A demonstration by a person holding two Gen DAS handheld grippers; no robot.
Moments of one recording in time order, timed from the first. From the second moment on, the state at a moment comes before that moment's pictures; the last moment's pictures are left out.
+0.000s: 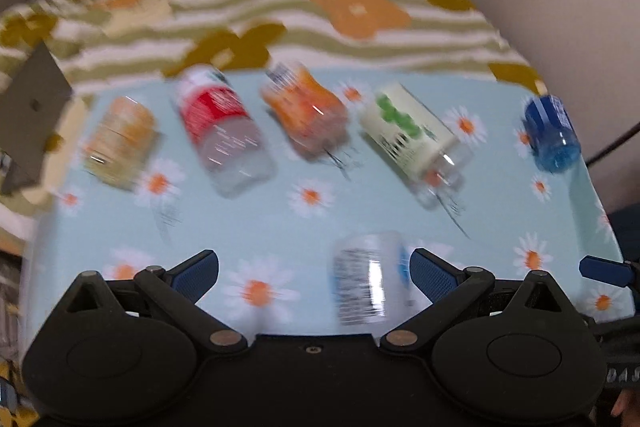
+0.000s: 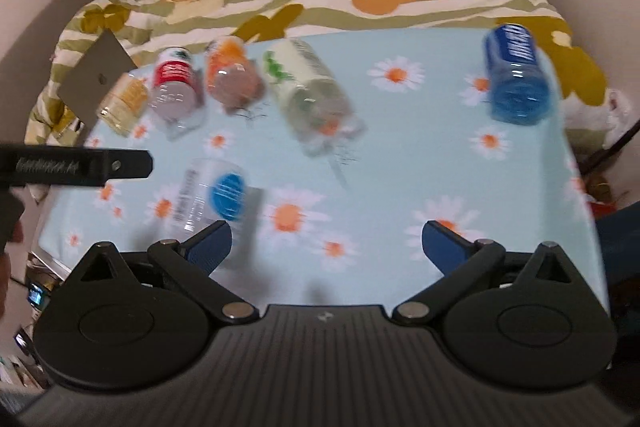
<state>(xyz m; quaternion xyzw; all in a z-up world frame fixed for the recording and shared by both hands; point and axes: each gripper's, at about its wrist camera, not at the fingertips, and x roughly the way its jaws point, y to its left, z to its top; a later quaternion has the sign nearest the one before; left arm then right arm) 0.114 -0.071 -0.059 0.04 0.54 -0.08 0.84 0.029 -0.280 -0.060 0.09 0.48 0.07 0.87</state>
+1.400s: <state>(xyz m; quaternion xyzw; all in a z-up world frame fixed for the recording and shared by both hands) 0.094 -0.103 -0.089 0.00 0.45 -0.07 0.89 0.039 -0.322 -0.086 0.07 0.45 0.09 0.89</state>
